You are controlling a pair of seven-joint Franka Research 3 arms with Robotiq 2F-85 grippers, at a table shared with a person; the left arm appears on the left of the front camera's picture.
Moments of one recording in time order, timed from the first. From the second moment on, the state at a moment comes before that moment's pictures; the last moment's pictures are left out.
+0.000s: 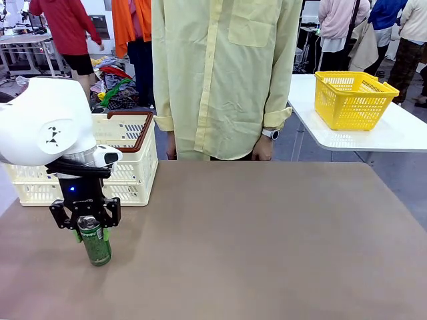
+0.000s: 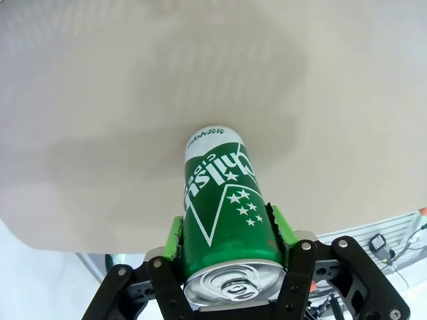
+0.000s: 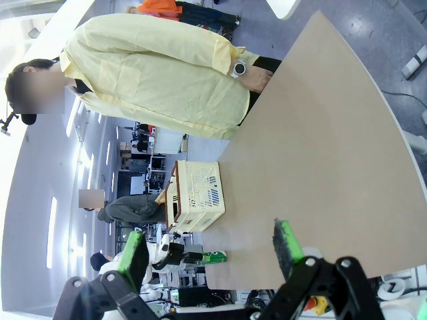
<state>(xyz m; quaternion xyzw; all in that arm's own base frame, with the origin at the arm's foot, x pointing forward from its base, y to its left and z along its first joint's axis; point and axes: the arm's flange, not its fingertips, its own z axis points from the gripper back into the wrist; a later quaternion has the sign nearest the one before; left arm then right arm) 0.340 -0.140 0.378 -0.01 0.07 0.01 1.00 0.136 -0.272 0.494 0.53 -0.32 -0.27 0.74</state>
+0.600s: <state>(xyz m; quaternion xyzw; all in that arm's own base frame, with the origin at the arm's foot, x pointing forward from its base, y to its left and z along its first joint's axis) 0.304 -0.104 0.496 -0.06 -0.02 -0.04 1.00 0.136 -0.272 0.494 0.53 -0.32 -0.27 0.74</state>
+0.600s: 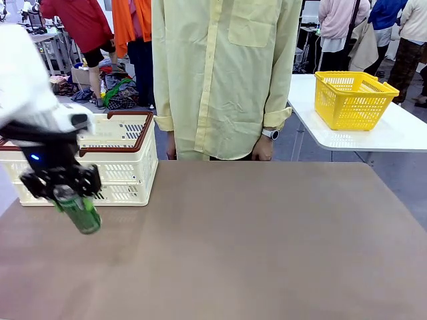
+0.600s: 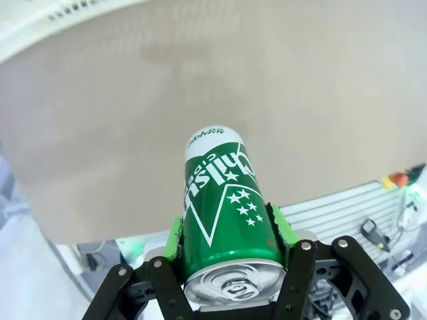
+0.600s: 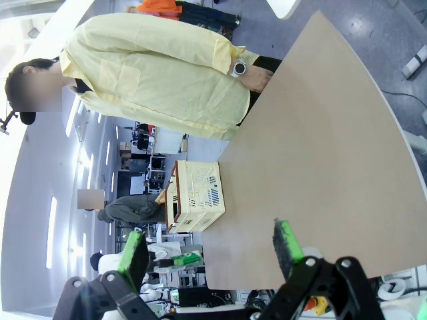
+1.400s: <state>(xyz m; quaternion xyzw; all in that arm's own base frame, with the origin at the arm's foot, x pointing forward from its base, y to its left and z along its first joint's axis) 0.446 -0.055 0.570 -0.09 -0.22 -0.06 0.97 0.136 -0.272 0.494 0.53 -0.32 -0.27 0.74</state>
